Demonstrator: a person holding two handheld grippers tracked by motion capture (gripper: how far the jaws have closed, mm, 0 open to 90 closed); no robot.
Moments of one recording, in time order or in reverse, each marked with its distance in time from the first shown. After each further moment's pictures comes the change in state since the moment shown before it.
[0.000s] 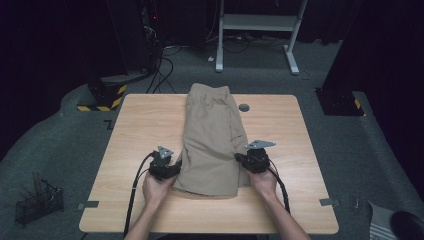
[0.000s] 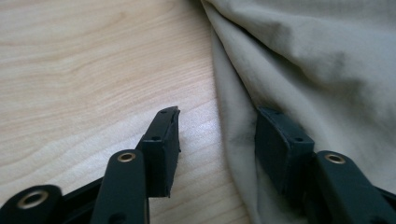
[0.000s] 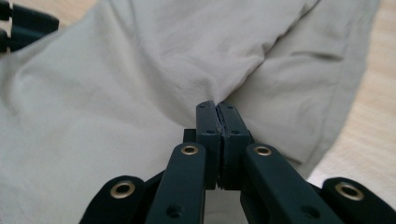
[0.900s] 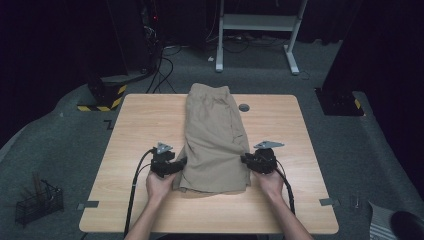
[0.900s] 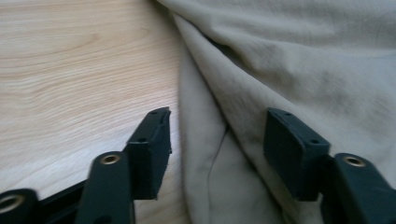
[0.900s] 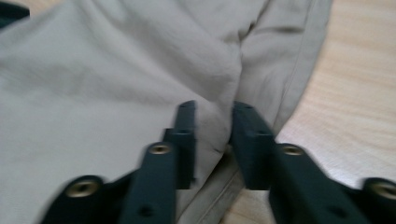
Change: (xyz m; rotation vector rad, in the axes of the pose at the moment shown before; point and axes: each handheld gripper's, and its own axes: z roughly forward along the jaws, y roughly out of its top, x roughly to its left) left arm -0.002 0.015 0.002 -0.044 -0.139 -0.074; right arm -0.020 -0.014 -0.004 0.030 -0.022 0.080
